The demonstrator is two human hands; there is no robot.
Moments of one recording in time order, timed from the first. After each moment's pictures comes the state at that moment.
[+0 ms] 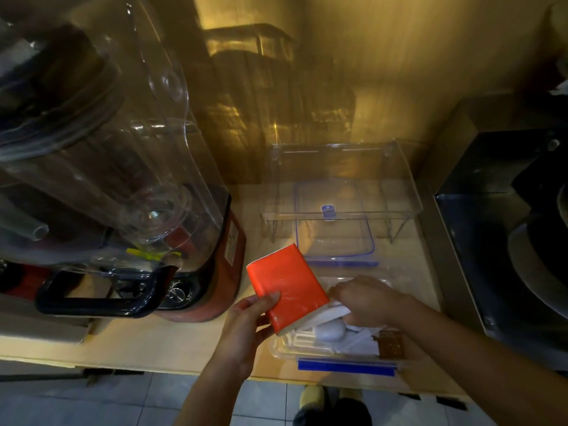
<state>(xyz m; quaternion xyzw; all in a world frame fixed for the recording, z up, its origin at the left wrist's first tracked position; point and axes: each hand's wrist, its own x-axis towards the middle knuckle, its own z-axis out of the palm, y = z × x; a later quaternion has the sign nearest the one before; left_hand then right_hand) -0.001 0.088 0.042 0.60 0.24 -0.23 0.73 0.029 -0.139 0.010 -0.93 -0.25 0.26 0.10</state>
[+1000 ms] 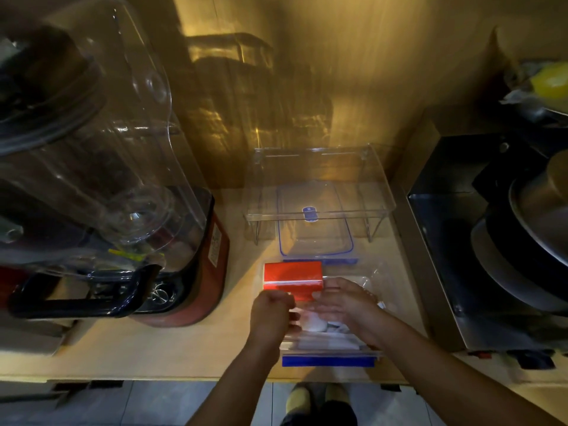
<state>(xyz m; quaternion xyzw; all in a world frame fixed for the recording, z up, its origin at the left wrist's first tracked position) -0.002 0.032 0.028 0.71 0.24 -0.23 0.63 -0.010 -0.129 0.006 -0.59 0.18 0.23 0.75</state>
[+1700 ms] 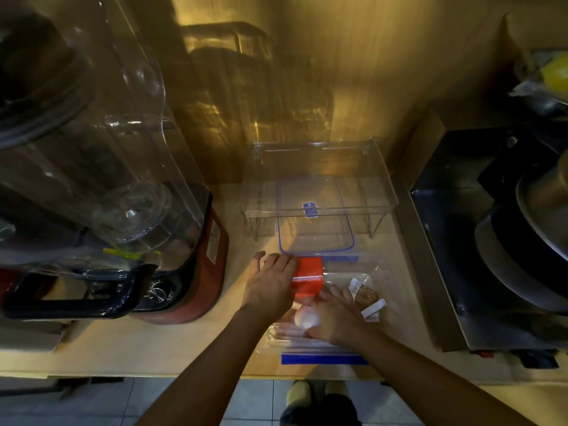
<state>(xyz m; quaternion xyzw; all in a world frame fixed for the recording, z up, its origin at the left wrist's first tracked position) 0.049 0.041 -0.002 0.95 -0.29 -0.03 0.06 -0.007 -0.112 -0.043 -0.97 -0.09 0.22 0.11</state>
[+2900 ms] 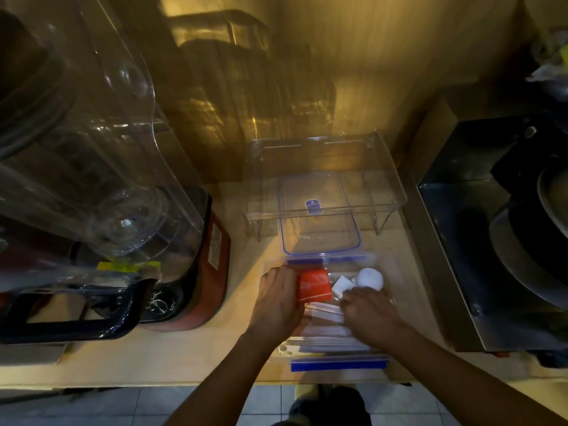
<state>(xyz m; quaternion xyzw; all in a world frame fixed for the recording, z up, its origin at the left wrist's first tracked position) 0.030 0.046 -0.013 0.94 -0.25 -0.03 0.24 -0.014 -0.144 -0.024 -0.97 -0.17 0.15 -0.07</state>
